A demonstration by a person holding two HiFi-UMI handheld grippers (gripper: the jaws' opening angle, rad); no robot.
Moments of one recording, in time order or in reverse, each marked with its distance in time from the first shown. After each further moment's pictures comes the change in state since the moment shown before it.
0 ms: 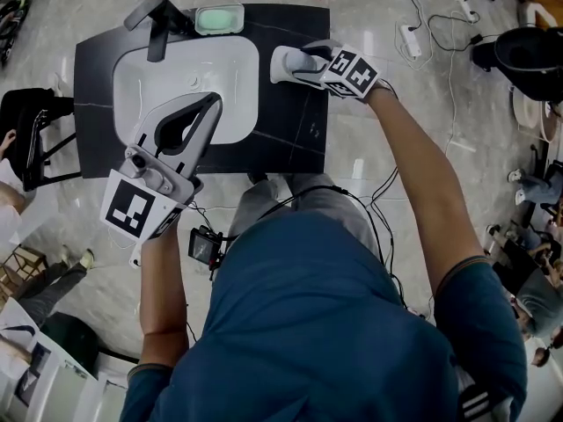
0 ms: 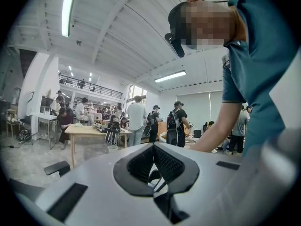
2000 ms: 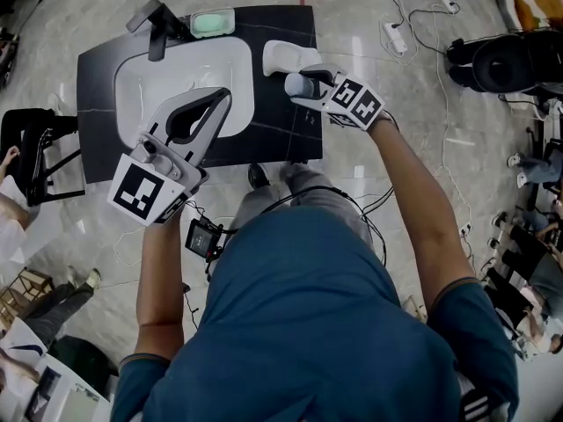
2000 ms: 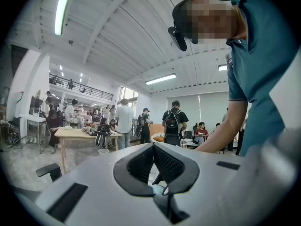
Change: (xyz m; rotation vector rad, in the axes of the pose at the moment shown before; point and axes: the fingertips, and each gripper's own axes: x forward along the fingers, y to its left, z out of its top) left arm -0.018 -0.046 0.008 0.036 -0.026 -0.112; right arm -0.059 0.102 0.010 0.033 -0.096 -0.088
